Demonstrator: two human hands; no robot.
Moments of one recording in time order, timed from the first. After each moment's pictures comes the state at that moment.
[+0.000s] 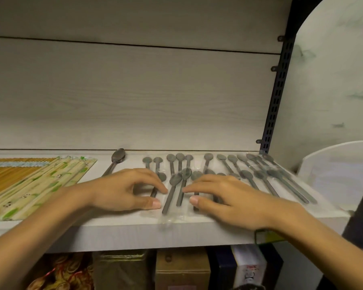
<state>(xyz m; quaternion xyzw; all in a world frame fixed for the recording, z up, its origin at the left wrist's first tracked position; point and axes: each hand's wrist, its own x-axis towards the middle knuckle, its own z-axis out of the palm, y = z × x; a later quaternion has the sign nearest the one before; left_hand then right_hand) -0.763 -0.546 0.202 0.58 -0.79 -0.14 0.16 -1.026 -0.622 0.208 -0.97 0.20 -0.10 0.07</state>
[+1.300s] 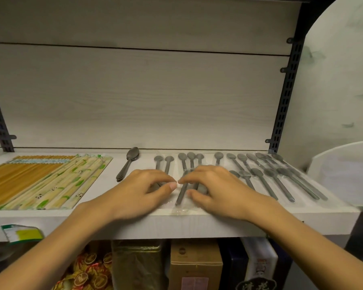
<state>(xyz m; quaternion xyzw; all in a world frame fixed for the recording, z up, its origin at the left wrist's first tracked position) -0.782 -0.520 0.189 0.62 -0.74 -0.01 0.27 -0.981 -0.605 0.204 -0.96 0.22 -0.18 0.01</state>
